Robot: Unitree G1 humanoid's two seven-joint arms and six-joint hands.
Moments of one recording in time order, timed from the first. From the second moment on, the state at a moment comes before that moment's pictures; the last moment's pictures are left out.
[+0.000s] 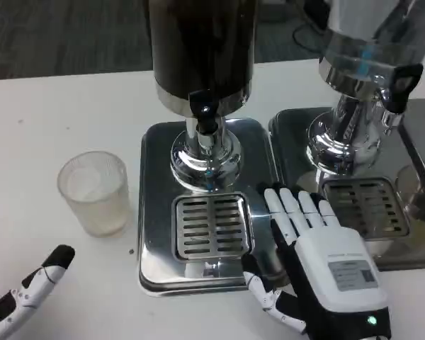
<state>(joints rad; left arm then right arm) 0.49 0.37 0.14 -0.05 0.64 -0.30 0.48 0.29 -0.26 0.48 -0.19 -1.09 0.09 -0.32</state>
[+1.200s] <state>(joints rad) 0.10 0.37 0.09 0.37 0.34 -0.41 0.18 0.28 -0.28 0.45 -0.20 -1.06 0.08 -0.30</state>
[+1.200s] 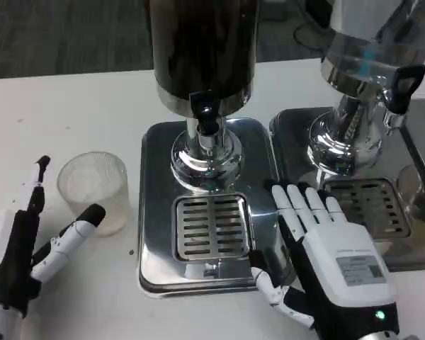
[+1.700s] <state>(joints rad) -0.01 0.35 0.06 0.62 0.32 -0.55 0.21 0.28 -0.28 0.44 -0.20 -1.06 0.08 -0.29</state>
